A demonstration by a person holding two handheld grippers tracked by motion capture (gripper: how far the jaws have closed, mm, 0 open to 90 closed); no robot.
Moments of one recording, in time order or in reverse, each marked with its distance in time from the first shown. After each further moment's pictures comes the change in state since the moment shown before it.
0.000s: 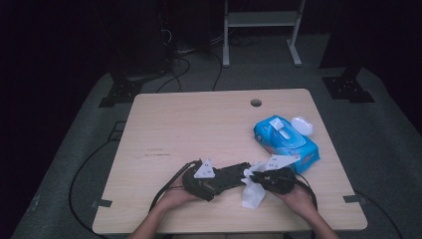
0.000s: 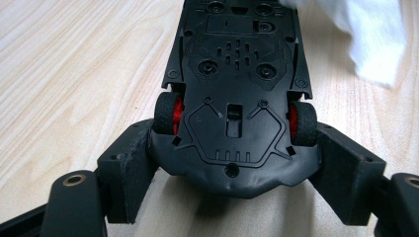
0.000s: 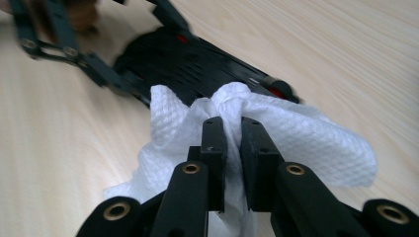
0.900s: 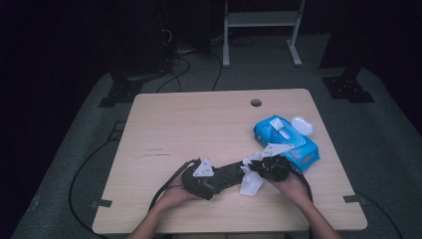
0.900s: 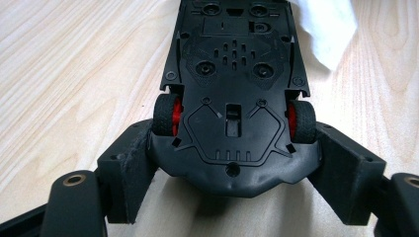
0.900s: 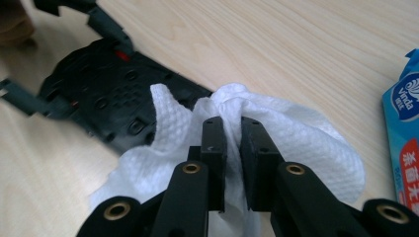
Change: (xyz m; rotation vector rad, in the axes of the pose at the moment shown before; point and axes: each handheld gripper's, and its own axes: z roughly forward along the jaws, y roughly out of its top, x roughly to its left) left arm 0.003 -0.001 0.000 -0.007 0.001 -0.015; right arm -0.026 0.018 0.016 0.029 -0.090 0.038
